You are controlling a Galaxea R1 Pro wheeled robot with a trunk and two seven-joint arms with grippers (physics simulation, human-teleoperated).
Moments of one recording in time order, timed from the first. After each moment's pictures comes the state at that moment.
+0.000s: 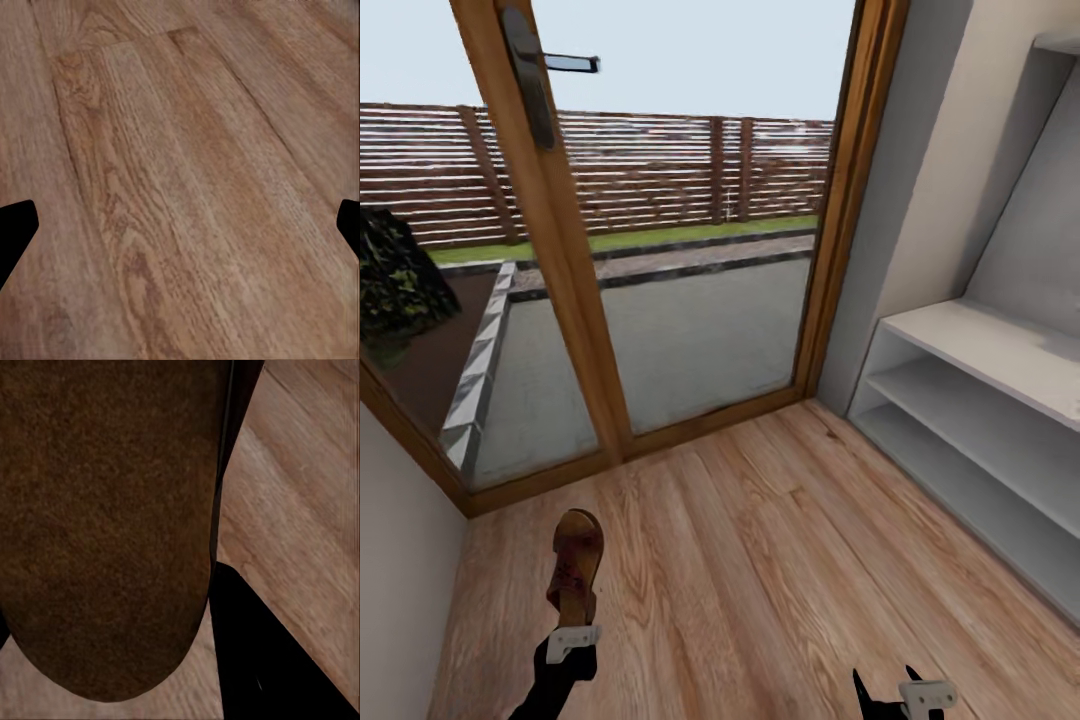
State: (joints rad) left arm -0.38 0.02 0.35 -0.29 -0.18 -0.54 -0.20; right arm -0.20 -0.09 -0.13 -0.38 0.04 -0.65 0.15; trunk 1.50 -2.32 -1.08
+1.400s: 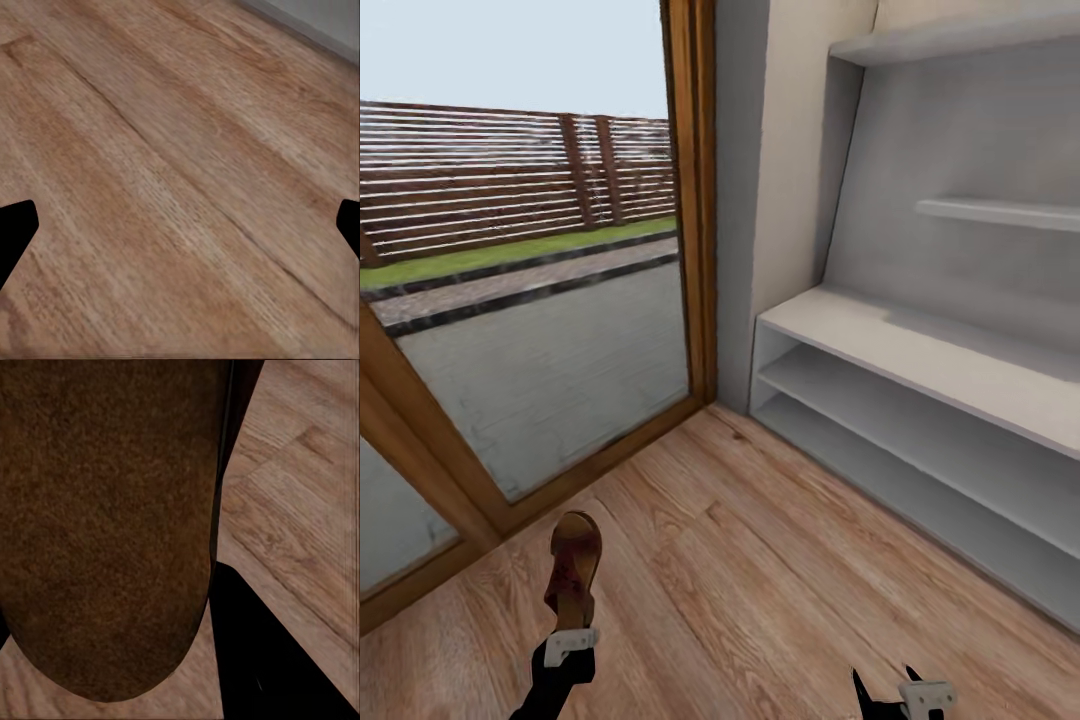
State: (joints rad) left arm -0.38 0.02 0.35 -0.27 -0.18 -0.55 -0.20; right arm -0.20 -0.09 -0.13 -0.38 0.04 -0.65 0.15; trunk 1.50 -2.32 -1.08
